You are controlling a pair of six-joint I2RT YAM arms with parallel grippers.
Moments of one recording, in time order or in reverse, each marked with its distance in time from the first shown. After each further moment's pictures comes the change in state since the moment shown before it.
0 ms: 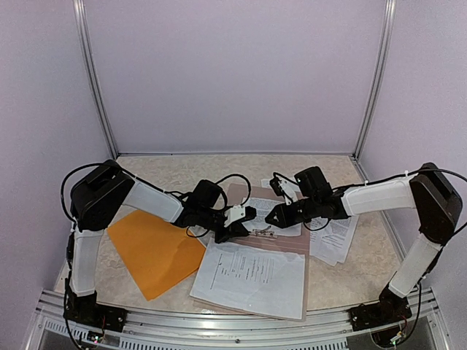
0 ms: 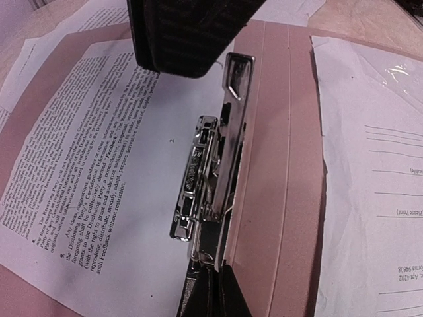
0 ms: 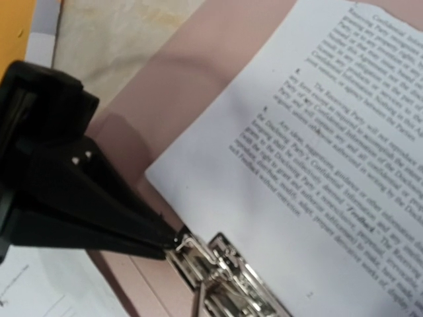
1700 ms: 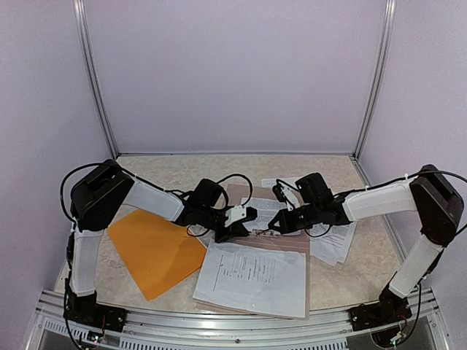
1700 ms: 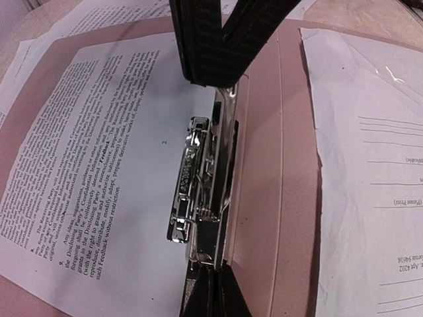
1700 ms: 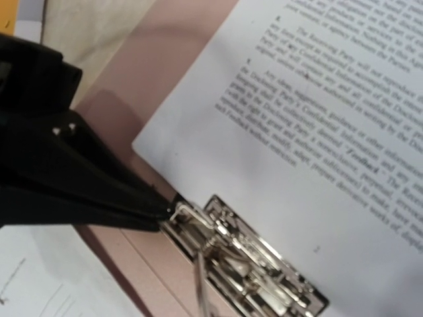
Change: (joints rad) left arm -0.003 0.000 0.021 -0.046 -0.005 0.028; right arm 0.010 -0.013 -0.060 0.022 0.013 0.083
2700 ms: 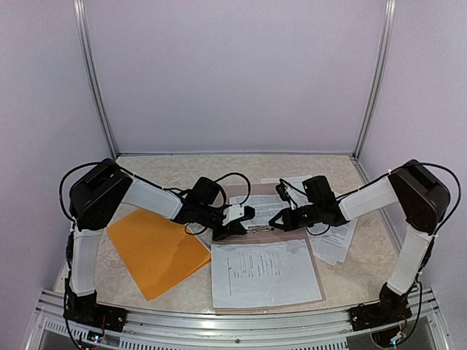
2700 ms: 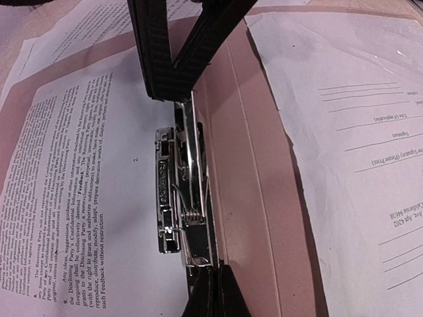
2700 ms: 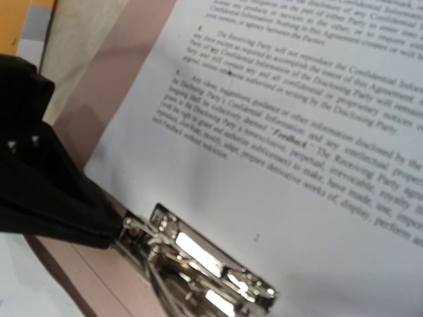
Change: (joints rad) left arm 0.015 -0.003 0.003 -0.026 0.004 0.055; right arm -0.112 0.148 -0.028 0.208 -0.169 -0.082
